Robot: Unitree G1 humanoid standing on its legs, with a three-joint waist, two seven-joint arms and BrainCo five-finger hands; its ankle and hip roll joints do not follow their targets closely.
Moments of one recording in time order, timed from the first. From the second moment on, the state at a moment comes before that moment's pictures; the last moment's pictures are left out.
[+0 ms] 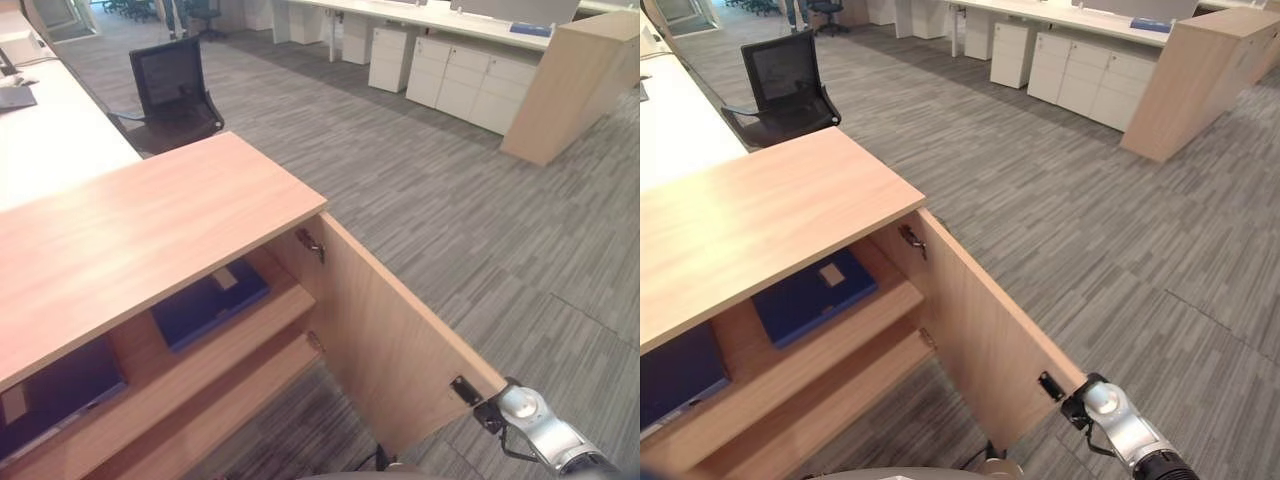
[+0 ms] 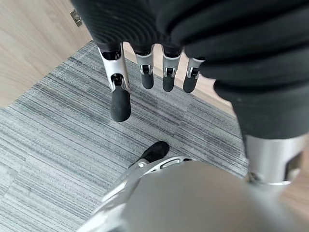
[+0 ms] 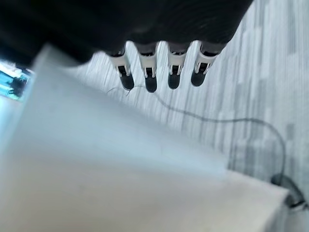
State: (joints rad) left arm -0.02 0.23 -0.23 1.32 0.14 0.03 0.00; right arm 0.03 -0.64 0.43 0.34 0.04 0.00 0.20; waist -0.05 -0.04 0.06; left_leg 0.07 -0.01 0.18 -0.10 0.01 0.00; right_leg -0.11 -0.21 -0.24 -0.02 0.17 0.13
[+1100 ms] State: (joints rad) left arm -0.07 0.22 -0.17 1.30 0.02 0.03 0.05; right arm -0.10 -0.61 0.58 0.27 0.06 -0.03 0.16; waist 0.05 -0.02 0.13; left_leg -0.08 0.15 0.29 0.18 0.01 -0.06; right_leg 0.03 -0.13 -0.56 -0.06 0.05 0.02
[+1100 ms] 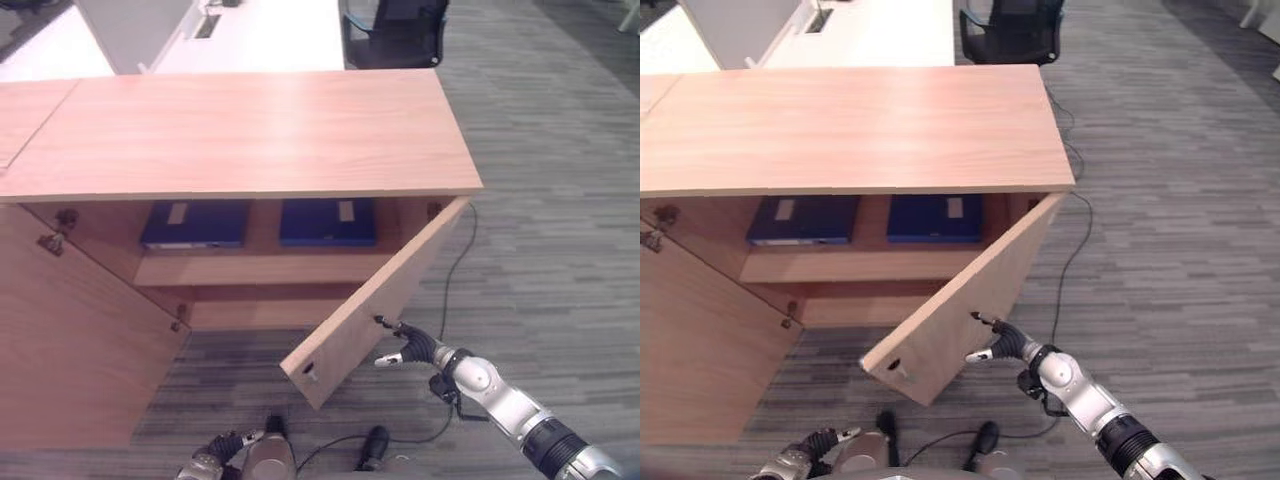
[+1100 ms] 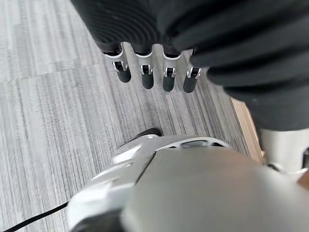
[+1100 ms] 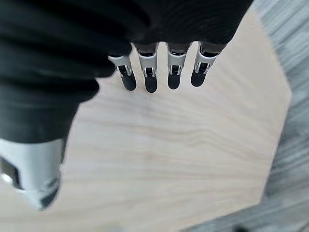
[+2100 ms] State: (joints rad) left arm -0.01 0.21 -0.26 1.25 0.06 0.03 0.03; right arm -0.29 -0.55 0.33 0.66 -0.04 0.00 -0.07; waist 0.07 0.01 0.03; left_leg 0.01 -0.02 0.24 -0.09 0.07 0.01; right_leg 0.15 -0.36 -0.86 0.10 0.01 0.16
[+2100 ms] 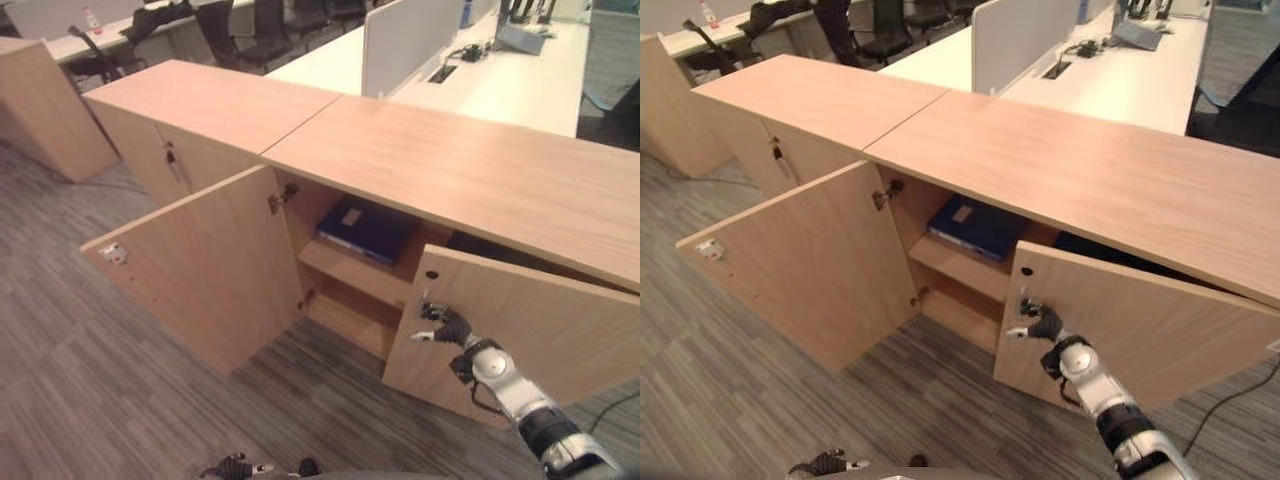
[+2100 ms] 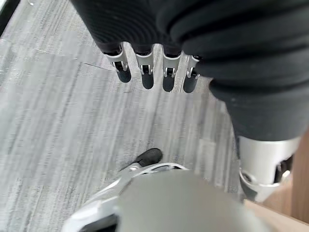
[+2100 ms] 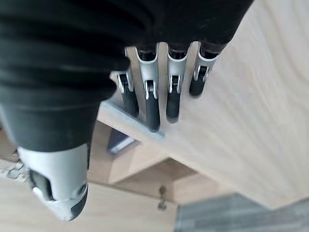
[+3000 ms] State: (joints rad) left arm 0.17 0.44 -0.23 0.57 -0.10 -0.02 -0.05; right arm -0.22 -0.67 0.04 0.79 -0.06 0.01 -0.19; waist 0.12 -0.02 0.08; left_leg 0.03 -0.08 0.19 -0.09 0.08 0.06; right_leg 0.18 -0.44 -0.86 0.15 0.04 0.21
